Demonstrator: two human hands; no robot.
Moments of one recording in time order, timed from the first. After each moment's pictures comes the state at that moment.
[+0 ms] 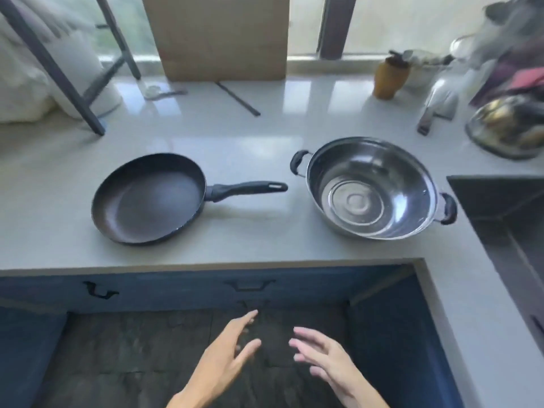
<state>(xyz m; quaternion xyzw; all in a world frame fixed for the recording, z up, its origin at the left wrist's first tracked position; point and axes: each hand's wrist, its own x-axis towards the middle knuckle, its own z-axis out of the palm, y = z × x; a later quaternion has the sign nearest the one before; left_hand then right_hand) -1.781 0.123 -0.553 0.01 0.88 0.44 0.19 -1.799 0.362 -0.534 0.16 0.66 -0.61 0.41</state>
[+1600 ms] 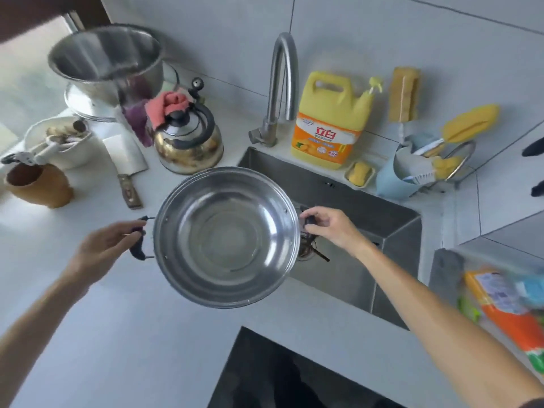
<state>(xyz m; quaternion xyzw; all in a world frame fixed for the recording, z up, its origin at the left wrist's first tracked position) -2.257 0.464 -0.365 0.29 0.78 0.46 0.31 -1.915 0.733 -0.369 0.41 0.73 -0.53 -0.09</state>
